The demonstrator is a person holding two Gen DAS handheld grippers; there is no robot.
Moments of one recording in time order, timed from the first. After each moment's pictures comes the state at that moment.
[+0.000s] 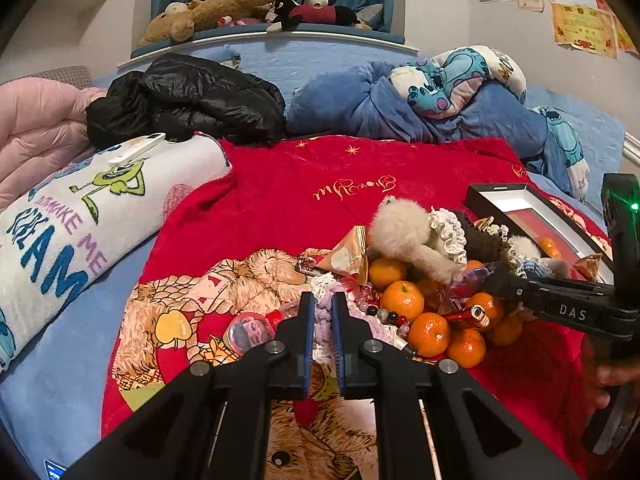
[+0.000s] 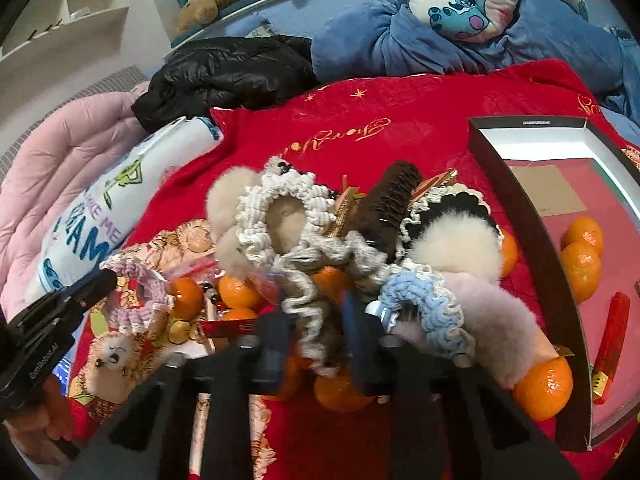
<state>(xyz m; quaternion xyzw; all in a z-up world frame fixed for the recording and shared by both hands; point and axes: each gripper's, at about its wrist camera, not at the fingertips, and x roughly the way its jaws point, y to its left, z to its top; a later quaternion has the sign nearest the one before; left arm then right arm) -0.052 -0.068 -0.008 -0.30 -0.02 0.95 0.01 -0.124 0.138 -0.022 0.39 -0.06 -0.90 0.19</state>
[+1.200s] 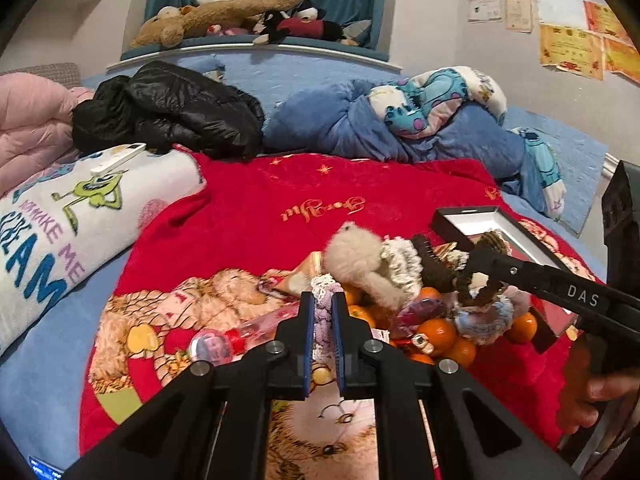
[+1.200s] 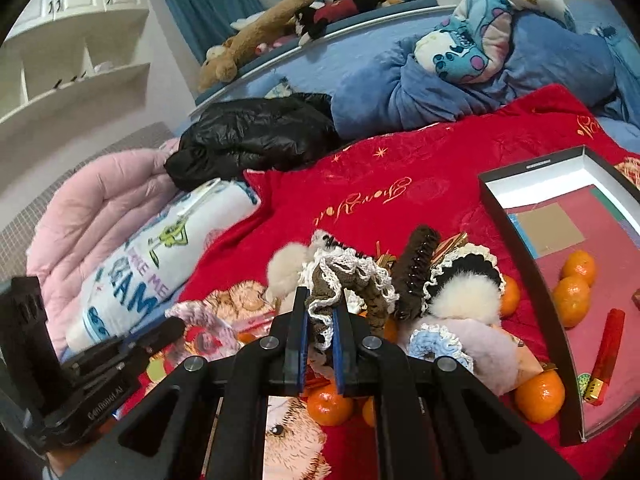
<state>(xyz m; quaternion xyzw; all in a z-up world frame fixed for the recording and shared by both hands) -0.045 -0.045 0.017 -0.28 -0.05 0.96 0.05 -0.099 0.151 0.024 0.30 -0.13 -0.92 0.23</state>
